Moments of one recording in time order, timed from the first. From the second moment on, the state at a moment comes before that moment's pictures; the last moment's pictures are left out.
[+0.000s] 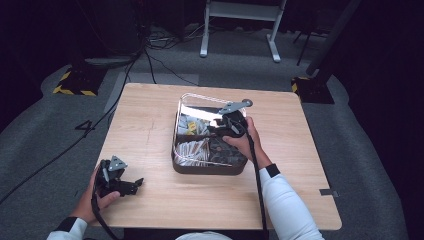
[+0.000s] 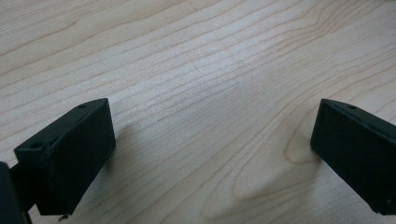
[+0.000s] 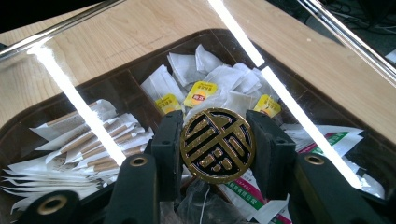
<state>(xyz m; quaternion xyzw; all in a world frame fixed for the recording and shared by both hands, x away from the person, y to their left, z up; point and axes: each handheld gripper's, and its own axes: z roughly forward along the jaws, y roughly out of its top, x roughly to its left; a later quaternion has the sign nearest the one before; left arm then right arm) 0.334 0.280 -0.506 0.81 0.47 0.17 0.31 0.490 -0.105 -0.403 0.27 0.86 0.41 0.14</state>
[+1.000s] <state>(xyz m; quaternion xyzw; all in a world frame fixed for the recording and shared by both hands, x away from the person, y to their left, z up) 0.334 0.280 -0.506 0.81 0.47 0.16 0.31 0.483 -0.156 -0.384 0.29 0.85 0.41 0.17</state>
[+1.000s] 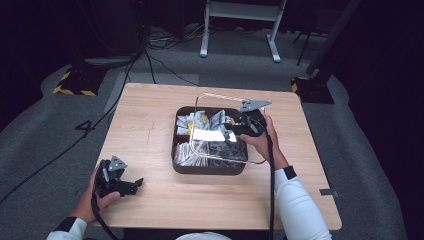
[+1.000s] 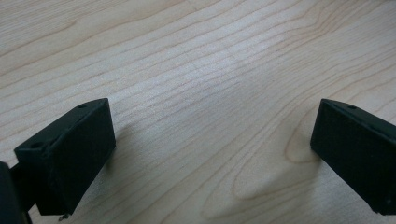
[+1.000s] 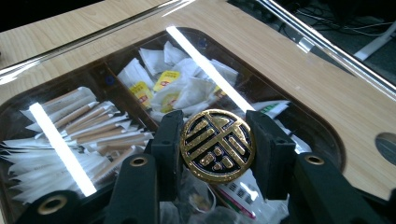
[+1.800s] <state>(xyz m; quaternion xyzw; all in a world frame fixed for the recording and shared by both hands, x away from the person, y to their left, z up) 0.334 0.280 -0.507 0.81 0.47 0.17 0.31 0.475 -0.225 -0.382 0.32 0.84 0.40 0.19</state>
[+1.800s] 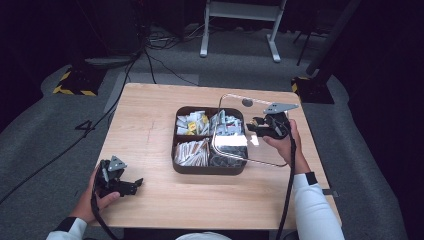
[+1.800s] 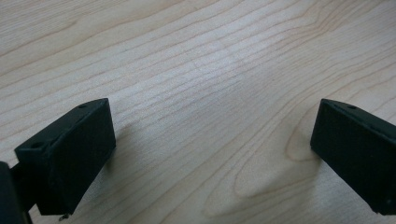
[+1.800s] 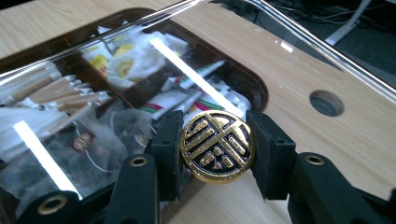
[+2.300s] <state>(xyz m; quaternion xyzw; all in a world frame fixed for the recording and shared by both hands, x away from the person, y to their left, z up) 0.334 0.280 -0.507 0.81 0.47 0.17 0.31 0.473 -0.263 -0.388 0.35 0.83 0.39 0.20</state>
